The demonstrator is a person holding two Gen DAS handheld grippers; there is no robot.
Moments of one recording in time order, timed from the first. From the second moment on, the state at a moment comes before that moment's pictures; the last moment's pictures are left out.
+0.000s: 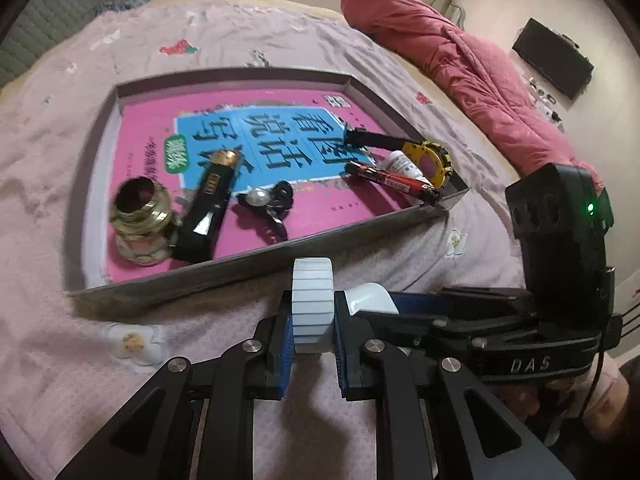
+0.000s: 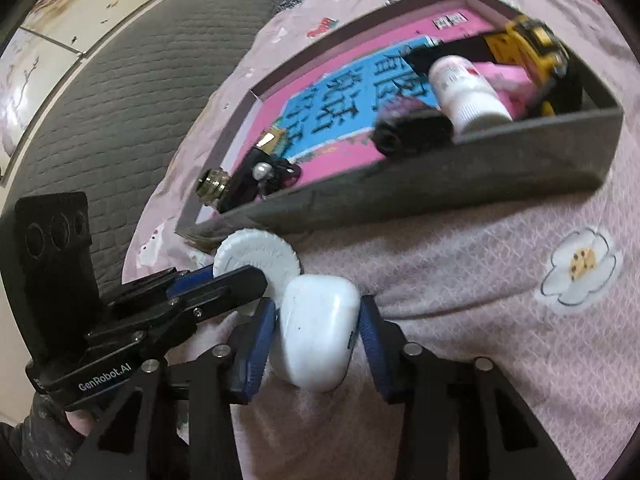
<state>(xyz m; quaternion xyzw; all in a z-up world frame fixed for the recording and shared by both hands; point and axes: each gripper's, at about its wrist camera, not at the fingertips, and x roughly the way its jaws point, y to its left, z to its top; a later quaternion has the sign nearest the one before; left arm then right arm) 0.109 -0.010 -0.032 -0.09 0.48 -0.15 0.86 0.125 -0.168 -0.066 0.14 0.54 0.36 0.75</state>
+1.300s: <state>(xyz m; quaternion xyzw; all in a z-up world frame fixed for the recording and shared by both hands) 0.090 0.026 0.019 -0.12 0.43 -0.11 0.89 0.068 -0.139 0.009 -0.05 0.35 0.34 0.87</state>
